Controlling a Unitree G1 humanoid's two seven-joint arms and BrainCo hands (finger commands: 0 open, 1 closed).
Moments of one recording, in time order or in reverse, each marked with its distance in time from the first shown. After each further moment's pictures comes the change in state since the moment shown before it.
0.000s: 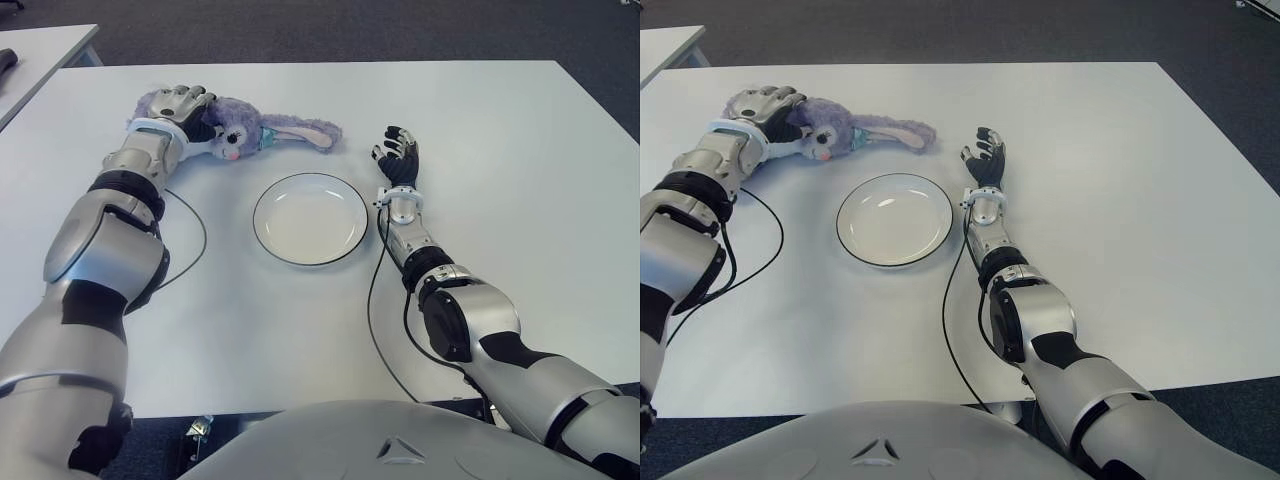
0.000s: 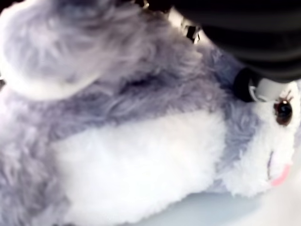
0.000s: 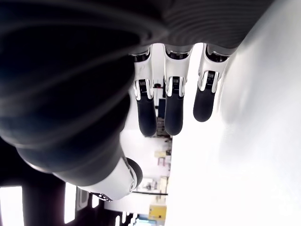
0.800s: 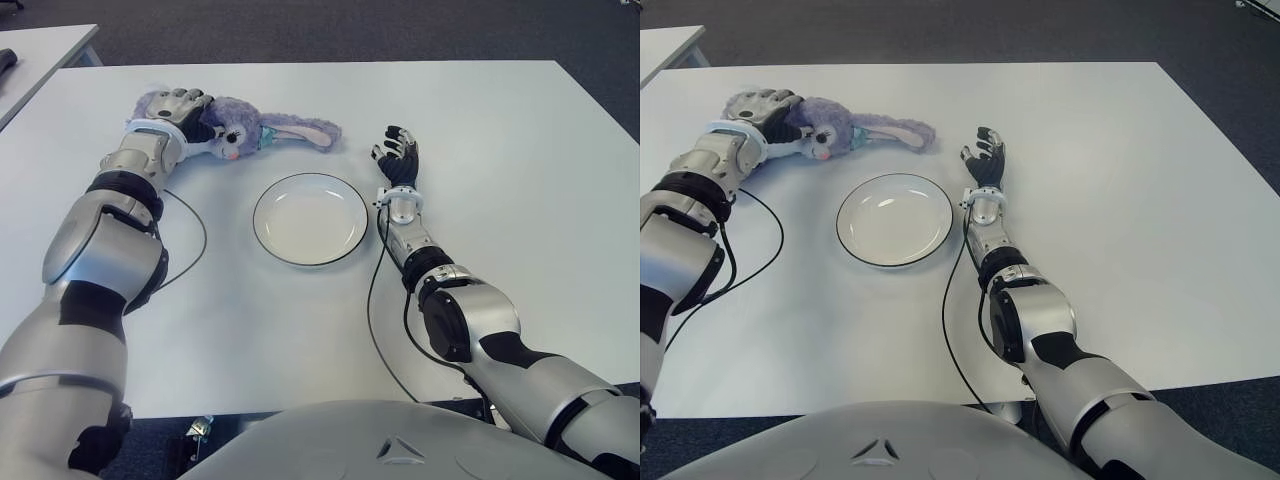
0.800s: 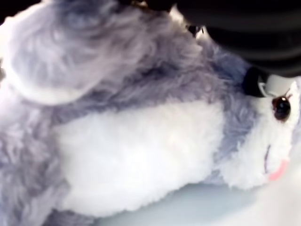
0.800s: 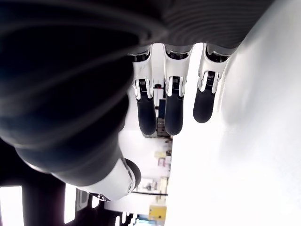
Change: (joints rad) left arm 0.004 0.004 0.008 -0.001 -0.011 0.005 -0.036; right arm 0.000 0.000 0.003 0.000 -0.002 -0.002 -0.001
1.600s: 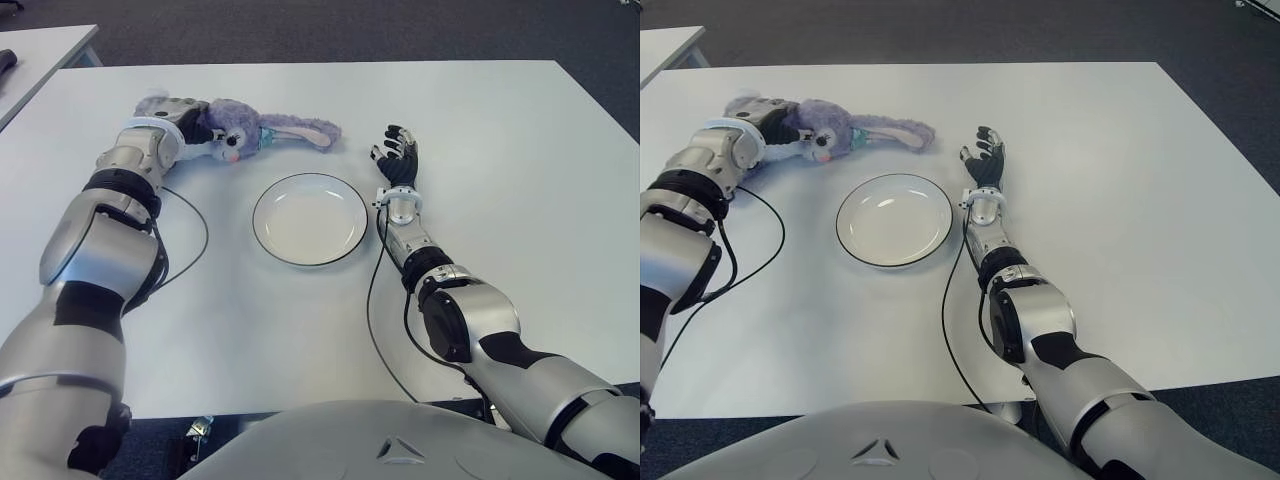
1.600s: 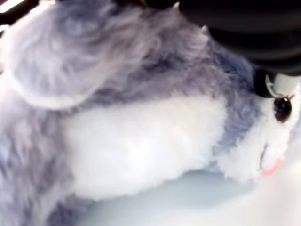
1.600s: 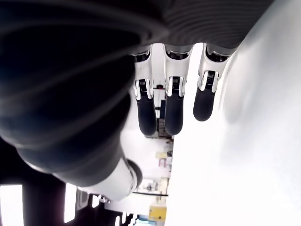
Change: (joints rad) left arm 0.000 0.008 0.059 -0.012 -0.040 0.019 -0.156; right arm 0.000 0.000 0.011 0.001 -0.006 0.000 -0.014
